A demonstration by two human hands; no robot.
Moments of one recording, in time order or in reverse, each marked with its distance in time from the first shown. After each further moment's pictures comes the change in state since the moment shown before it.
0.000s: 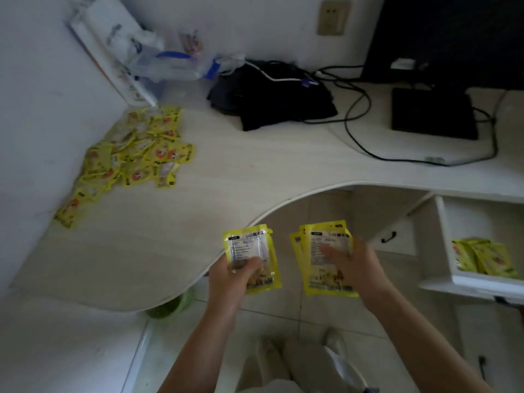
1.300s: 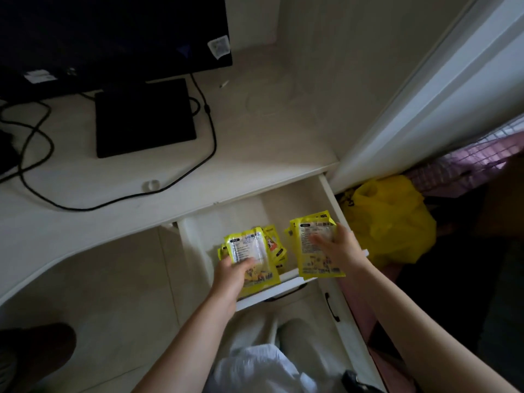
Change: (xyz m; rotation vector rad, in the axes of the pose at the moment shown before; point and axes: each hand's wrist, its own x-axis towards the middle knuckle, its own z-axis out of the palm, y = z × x) left_hand -0.100 -0.019 0.604 0.263 -0.550 -0.348; right_hand 0.101 0.229 -0.545 0.033 0.390 0.296
